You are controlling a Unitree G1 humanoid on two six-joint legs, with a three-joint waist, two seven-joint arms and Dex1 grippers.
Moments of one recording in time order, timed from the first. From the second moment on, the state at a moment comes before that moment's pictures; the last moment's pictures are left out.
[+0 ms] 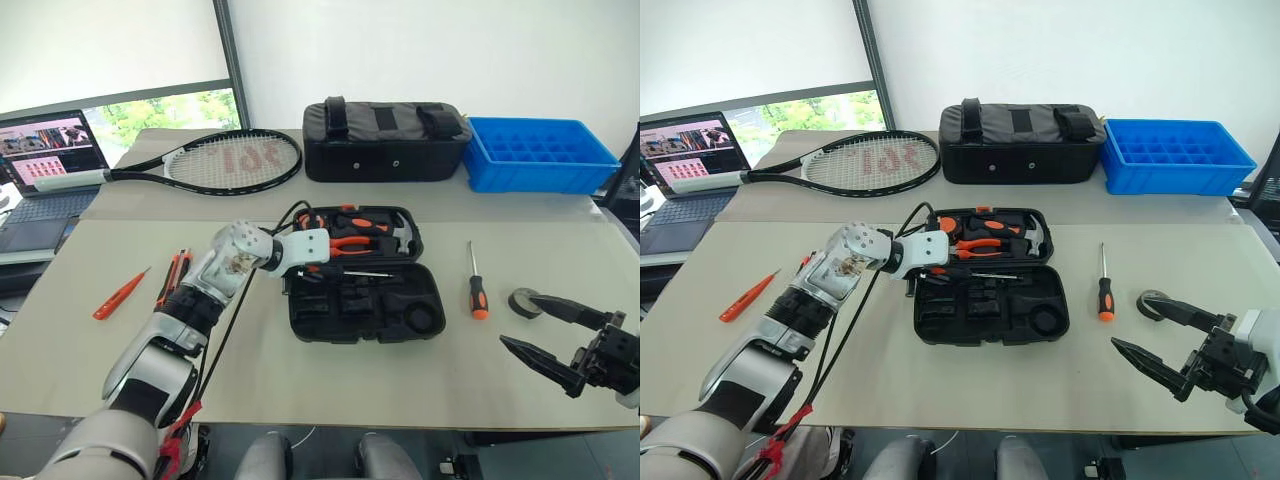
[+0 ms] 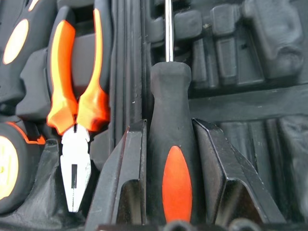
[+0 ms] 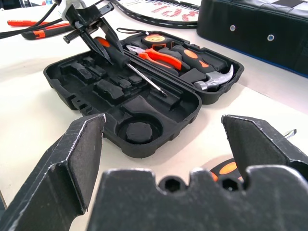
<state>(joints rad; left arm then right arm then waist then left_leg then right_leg) -0.87 0.42 -0.43 0.45 0.17 0.15 -1.11 0.37 -0.74 -0.63 -0.30 0.67 0.16 1.13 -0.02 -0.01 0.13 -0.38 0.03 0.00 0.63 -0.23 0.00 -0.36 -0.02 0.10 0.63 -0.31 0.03</state>
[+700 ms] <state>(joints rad) -0.91 0.40 -0.30 0.42 0.07 0.18 -1.09 0.36 -0.74 -0.63 -0.29 0.65 0.14 1.15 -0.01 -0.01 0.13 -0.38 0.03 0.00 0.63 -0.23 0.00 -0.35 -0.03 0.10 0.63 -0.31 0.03</state>
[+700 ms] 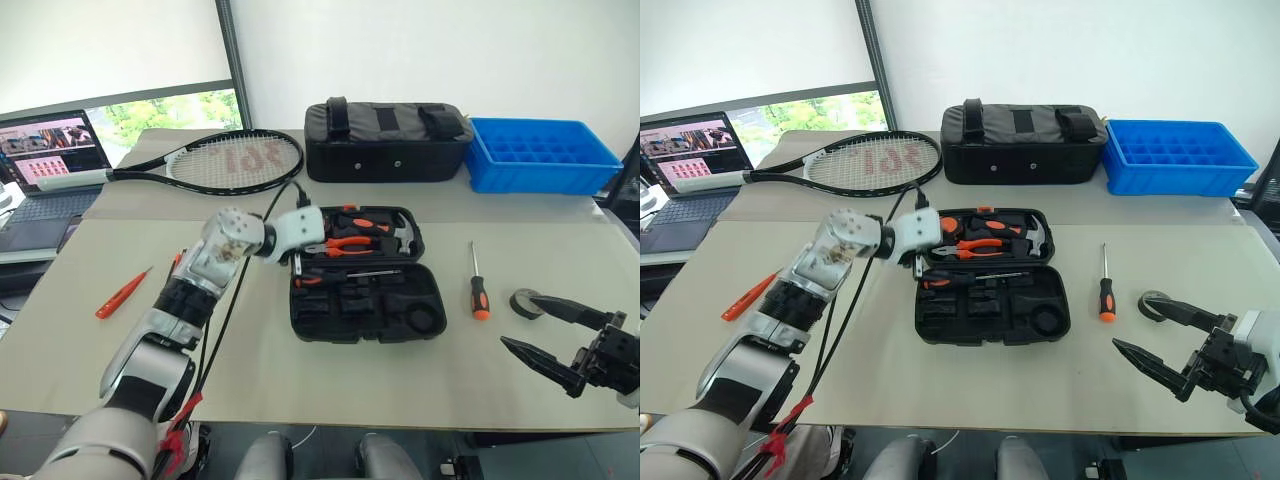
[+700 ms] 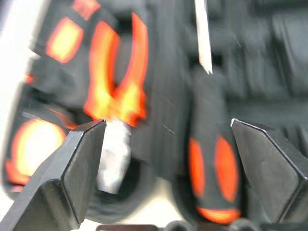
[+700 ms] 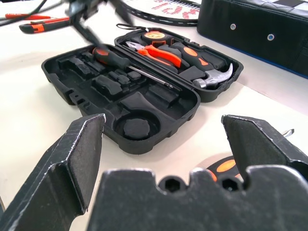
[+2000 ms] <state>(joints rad) -0.82 0.30 -0.09 0.56 -0.17 0.04 -1.08 -0.06 -0.78 -0.36 -0.18 0.44 0.50 0.73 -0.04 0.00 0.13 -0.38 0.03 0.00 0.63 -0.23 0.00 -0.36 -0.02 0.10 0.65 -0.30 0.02</state>
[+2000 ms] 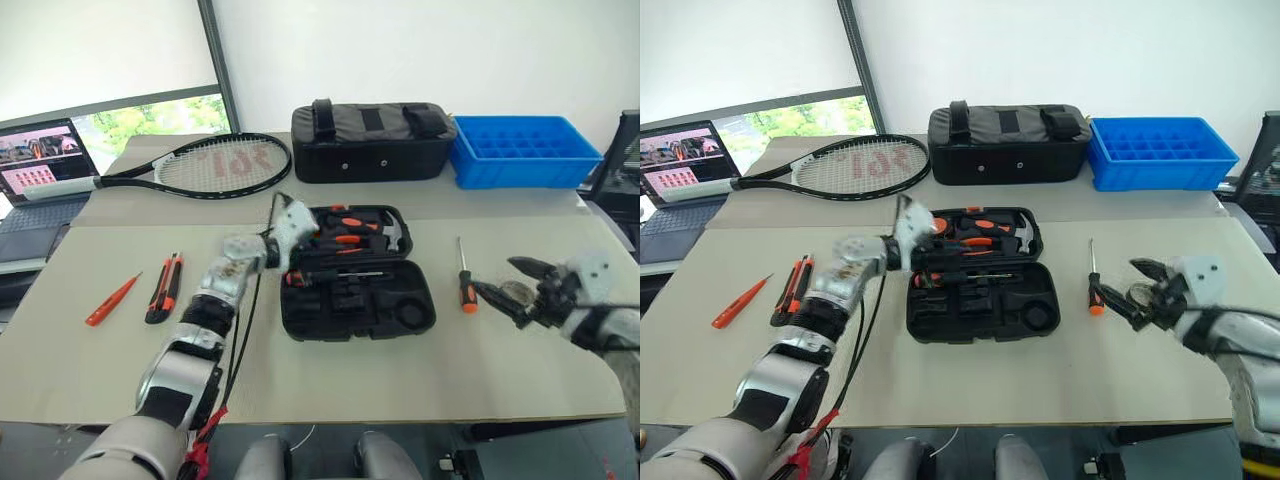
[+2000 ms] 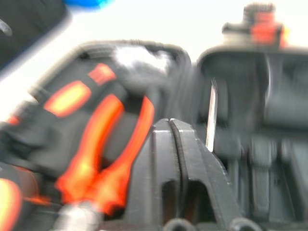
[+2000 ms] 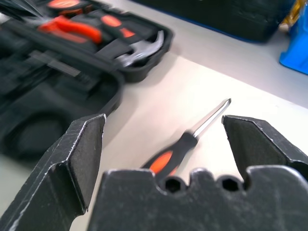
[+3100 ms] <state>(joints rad) -0.42 0.86 0.08 -0.29 -0.67 0.70 -1.29 -0.55 -0.84 0.03 0.08 0.25 0.60 0.85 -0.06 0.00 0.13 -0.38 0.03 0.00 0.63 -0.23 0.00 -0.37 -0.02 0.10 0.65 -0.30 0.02</state>
